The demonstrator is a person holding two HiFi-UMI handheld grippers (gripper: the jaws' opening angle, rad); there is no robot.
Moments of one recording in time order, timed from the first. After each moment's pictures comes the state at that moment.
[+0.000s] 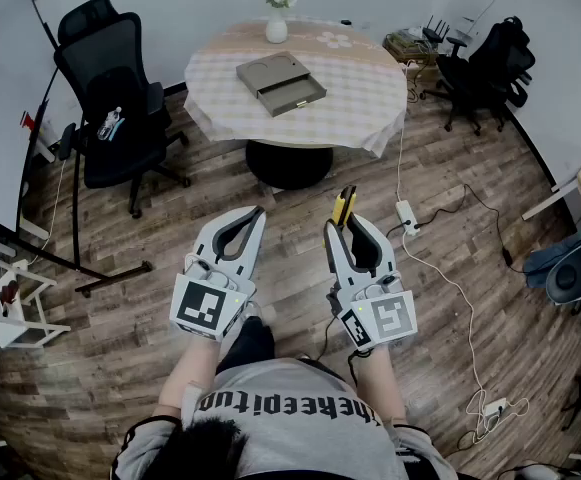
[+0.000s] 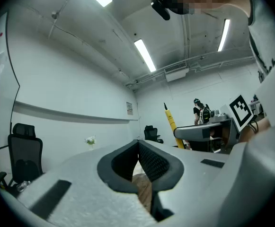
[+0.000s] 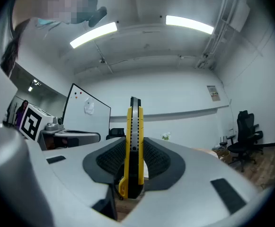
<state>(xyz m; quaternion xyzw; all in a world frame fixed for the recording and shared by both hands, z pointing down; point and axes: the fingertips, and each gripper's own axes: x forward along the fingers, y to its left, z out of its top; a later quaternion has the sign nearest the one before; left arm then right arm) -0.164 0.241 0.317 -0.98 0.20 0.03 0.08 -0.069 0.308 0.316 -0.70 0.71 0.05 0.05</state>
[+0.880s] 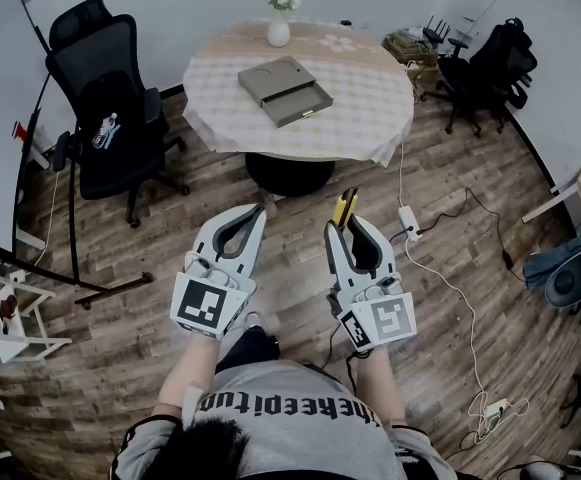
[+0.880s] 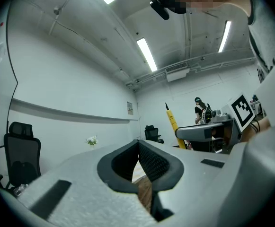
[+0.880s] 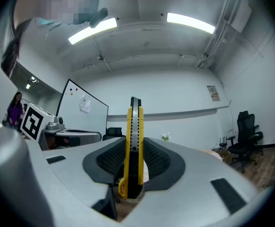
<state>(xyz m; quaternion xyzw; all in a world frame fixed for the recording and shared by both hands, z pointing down) -0.158 0.163 0.317 -0.98 0.20 0.03 0.08 -0.066 0.235 0.318 -0.71 0.70 0.05 0.04</state>
